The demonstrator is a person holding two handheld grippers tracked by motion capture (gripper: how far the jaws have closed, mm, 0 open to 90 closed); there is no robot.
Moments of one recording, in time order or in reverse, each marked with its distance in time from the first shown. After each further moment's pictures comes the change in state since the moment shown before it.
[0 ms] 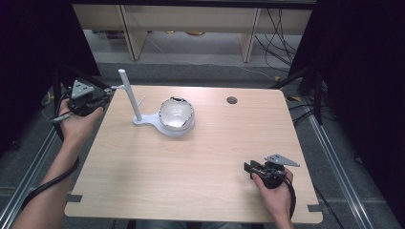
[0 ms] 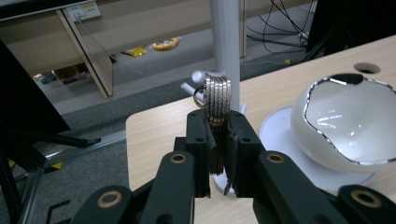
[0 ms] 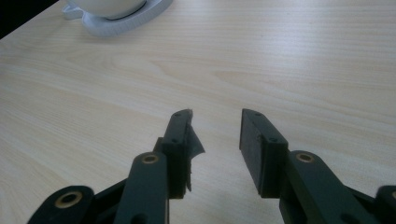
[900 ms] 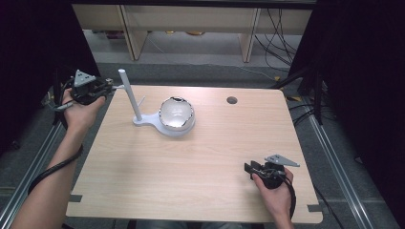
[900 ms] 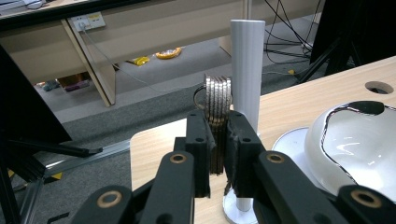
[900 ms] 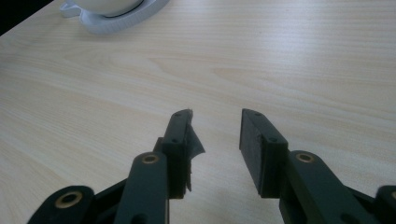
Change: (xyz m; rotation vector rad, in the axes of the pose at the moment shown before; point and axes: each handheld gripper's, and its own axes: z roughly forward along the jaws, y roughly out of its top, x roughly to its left) left arm 0.009 0.016 0.022 -0.018 0.000 -0.008; right arm 0.002 -0.002 0.001 0.009 0.010 0.051
